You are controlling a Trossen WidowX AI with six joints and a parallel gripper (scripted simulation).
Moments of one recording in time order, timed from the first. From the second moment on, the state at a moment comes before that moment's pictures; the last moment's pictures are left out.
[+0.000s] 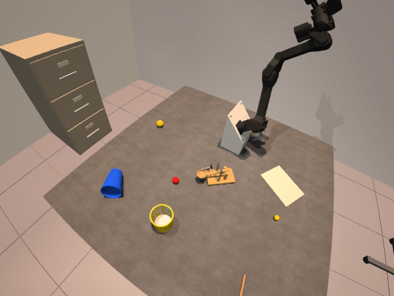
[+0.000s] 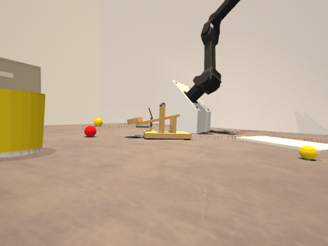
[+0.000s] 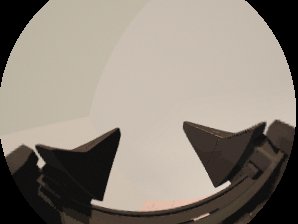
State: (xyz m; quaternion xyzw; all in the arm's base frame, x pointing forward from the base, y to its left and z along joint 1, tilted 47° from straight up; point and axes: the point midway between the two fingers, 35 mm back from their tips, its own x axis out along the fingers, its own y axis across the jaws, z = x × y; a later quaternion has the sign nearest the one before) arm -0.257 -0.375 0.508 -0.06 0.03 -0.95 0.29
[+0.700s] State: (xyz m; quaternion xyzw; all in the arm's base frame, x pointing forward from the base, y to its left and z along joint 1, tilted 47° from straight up) arm -0.253 -0.255 0.617 -0.26 0.12 -0.95 0.15
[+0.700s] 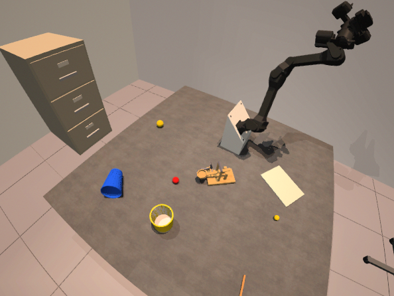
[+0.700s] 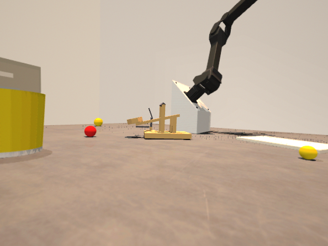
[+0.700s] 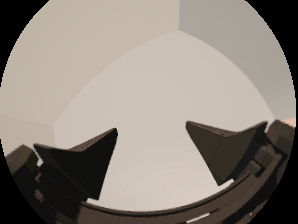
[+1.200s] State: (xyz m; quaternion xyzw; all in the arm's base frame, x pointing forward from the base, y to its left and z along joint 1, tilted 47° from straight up) arm -0.215 -0.158 0.675 -0.38 0.18 -0.91 0.00
